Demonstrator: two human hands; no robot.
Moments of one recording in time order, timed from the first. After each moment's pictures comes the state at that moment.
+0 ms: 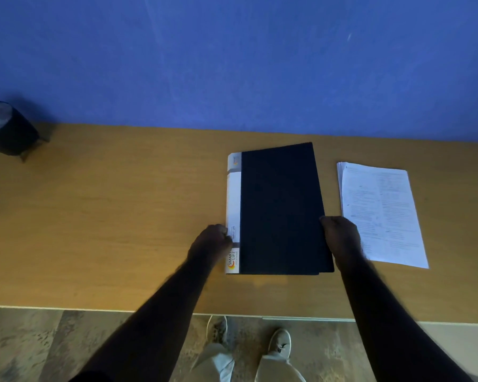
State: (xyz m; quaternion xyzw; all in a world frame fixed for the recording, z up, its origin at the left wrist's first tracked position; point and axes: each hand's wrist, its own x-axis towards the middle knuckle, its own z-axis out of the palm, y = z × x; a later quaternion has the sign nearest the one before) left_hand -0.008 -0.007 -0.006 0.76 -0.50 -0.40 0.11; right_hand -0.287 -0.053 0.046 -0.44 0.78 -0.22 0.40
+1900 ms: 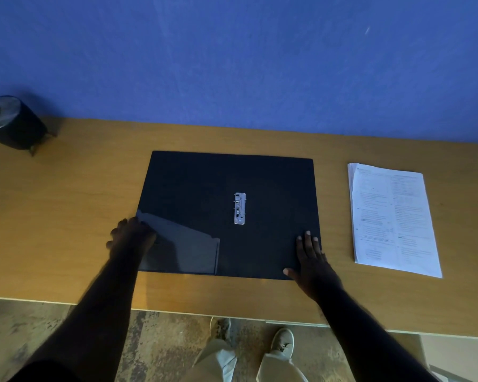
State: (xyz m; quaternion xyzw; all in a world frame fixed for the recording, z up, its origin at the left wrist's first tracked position) left_hand 0.146 0.002 0.002 0.93 -0.30 -0.22 0.00; right_hand -0.275 -0.002 -0.045 -0.76 0.59 0.12 0.24
